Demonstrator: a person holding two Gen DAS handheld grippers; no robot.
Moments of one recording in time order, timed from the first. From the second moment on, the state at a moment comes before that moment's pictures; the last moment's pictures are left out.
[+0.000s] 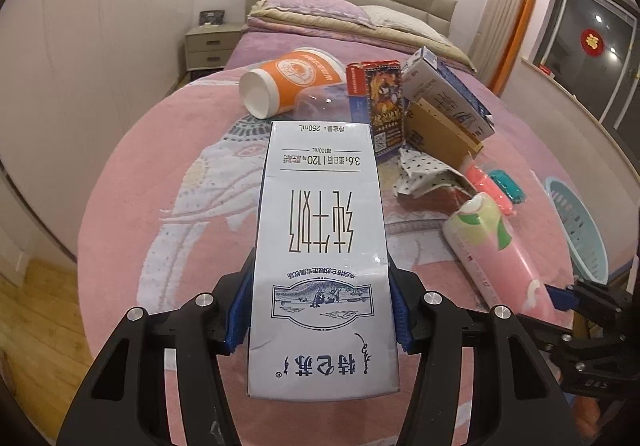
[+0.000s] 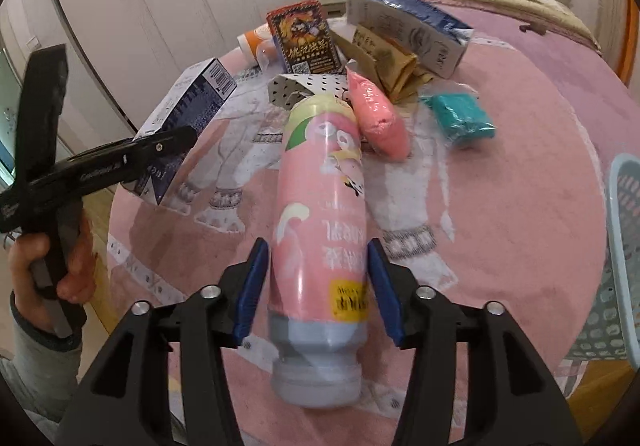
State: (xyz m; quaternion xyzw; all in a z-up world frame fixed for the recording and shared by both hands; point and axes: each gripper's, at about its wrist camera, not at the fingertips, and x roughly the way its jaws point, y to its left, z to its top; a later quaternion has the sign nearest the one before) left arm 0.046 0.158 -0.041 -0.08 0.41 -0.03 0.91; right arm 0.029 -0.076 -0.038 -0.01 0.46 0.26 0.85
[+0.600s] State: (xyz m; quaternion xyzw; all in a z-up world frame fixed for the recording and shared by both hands) left arm 0.047 0.109 0.007 -0.05 0.36 -0.09 0.93; right arm 0.037 -0.096 0.005 0.03 0.42 0.25 0.87
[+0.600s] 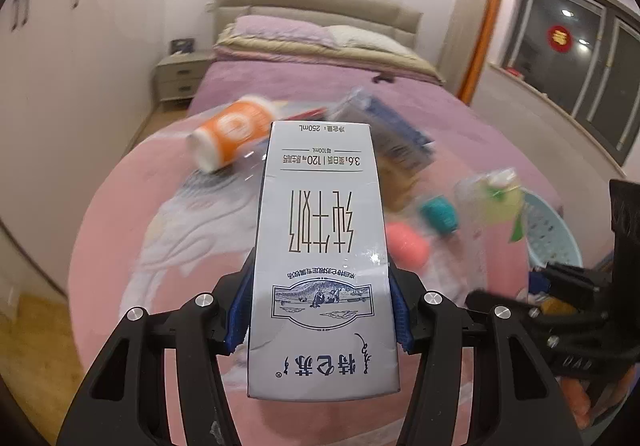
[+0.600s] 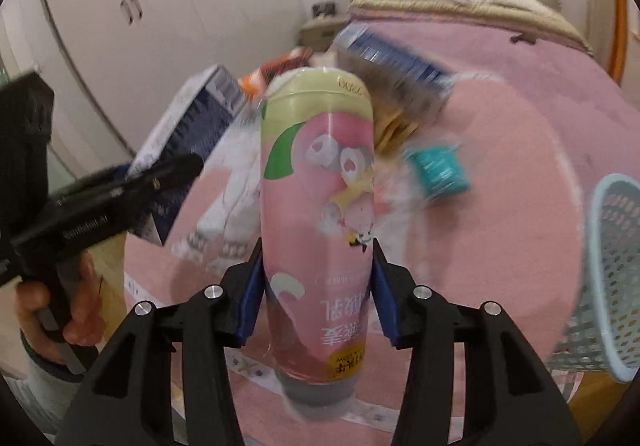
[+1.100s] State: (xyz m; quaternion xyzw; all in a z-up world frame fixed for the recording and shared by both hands) left arm 0.106 -0.056 0.011 -0.01 0.36 -0.24 0.90; right arm 0.048 -0.261 0.030 0.12 0.37 0.06 0.92
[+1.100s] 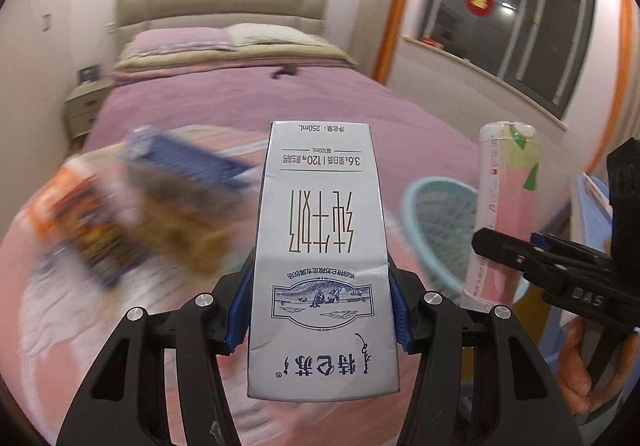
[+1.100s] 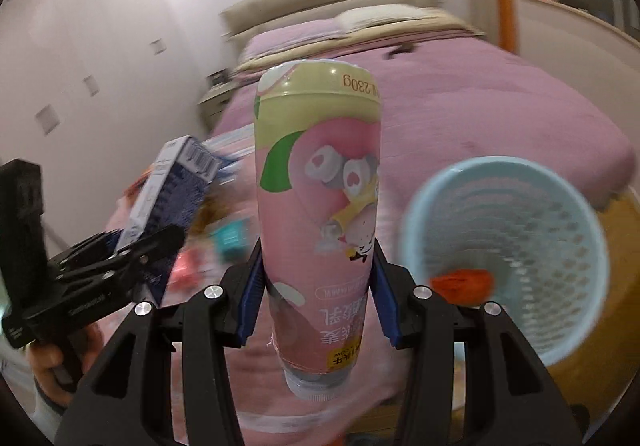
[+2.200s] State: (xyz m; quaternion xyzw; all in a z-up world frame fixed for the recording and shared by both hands) left arm 0.121 -0.133 0.012 -0.04 0.31 -0.31 0.90; right arm 0.073 -0.369 -0.015 0.17 0.41 -0.07 0.89
